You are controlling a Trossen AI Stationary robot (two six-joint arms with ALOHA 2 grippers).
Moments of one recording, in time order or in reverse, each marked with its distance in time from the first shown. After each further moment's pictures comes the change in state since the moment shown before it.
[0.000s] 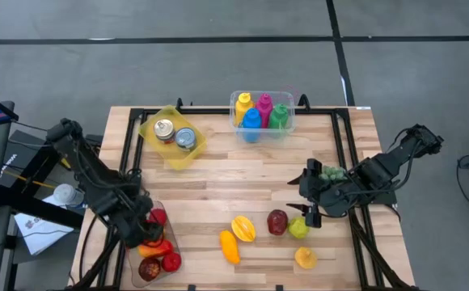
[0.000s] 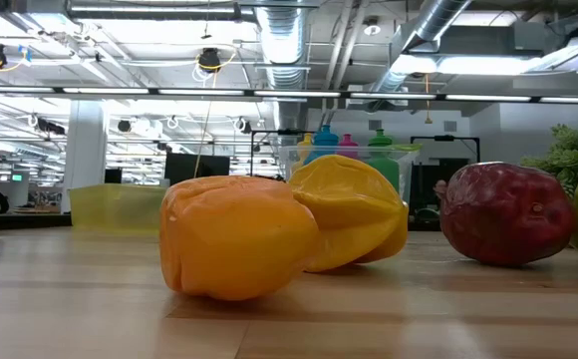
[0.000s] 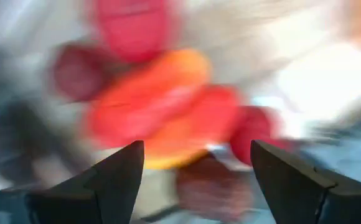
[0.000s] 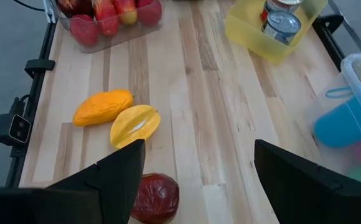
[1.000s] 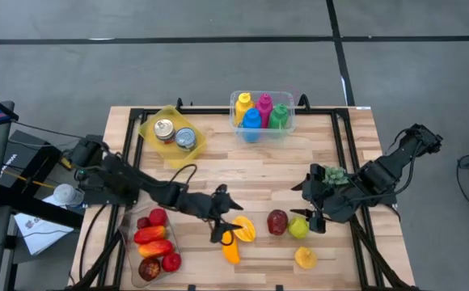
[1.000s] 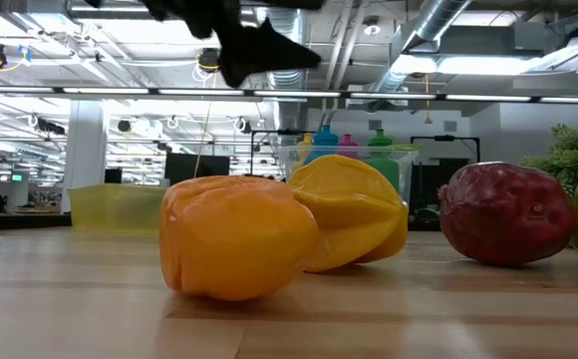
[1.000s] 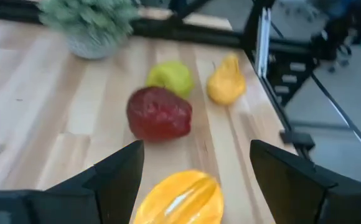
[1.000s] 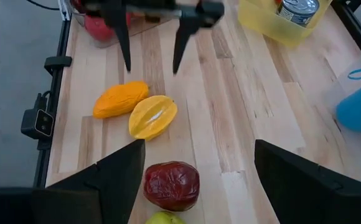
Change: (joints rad) left arm 0.515 0.465 0.025 1.295 -0.158 1.792; right arm 0.053 0.000 0.000 -0.028 -0.023 0.104
